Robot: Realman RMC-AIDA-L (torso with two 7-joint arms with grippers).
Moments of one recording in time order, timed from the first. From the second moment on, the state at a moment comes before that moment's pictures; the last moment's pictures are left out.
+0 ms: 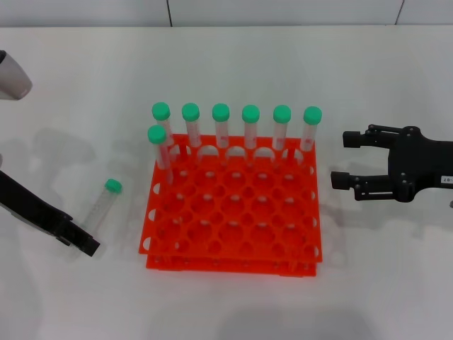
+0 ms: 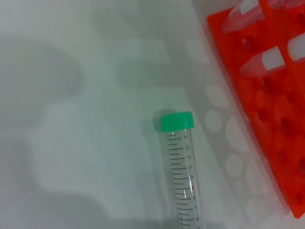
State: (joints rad) left arm -0.73 -1.95 0.85 0.74 2.73 1.72 -2.31; right arm 0.41 2.00 -1.06 -0.79 -1.66 -1.54 1.39
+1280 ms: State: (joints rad) left arm -0.77 -1.96 0.86 0.75 2.80 1.70 -2.35; right arm 0.39 2.00 -1.04 -0.79 -1.66 -1.56 1.37
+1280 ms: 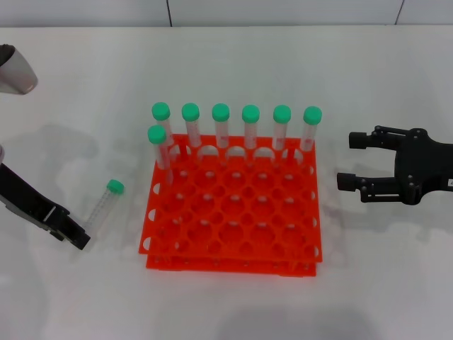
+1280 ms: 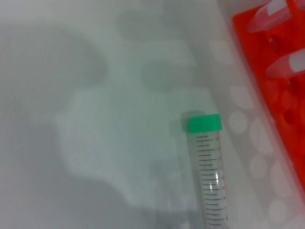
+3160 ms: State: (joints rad) left arm -0.81 -1.99 0.94 0.73 2.83 1.69 -2.37; right arm 0.38 2.00 -1.02 -0.79 -1.66 -1.57 1.36
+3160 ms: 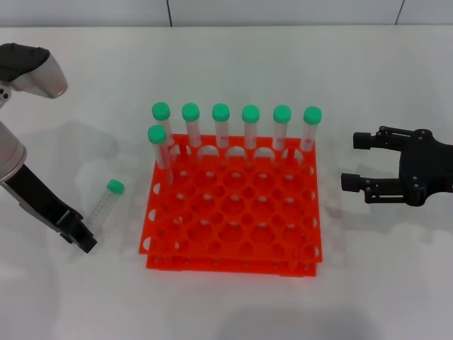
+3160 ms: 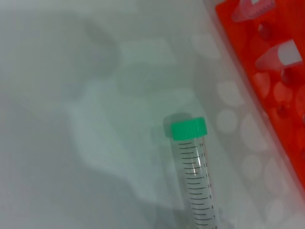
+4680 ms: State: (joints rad) left arm -0.82 -1.99 0.96 0.72 2.83 1.67 -2.38; right arm 0.38 2.00 -1.02 -0.79 -1.65 -1.57 1.35
